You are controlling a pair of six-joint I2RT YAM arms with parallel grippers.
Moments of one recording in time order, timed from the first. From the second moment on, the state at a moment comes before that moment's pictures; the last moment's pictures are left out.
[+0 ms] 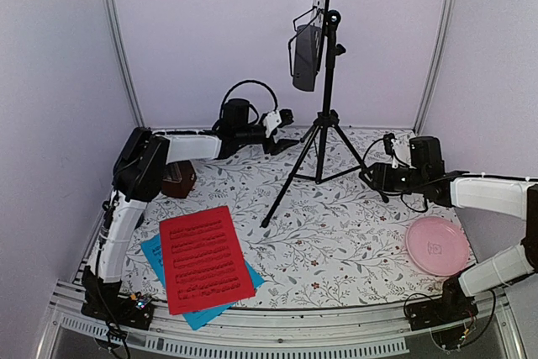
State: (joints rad) left arm -0.55 2.44 1.88 0.33 0.63 0.62; right arm 0.31 1.33 0.67 0.09 -0.29 0.35
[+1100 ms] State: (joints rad) left arm -0.67 2.75 2.36 0.48 0.56 0.59; right arm 0.31 1.38 0.64 0.12 -0.17 0.41
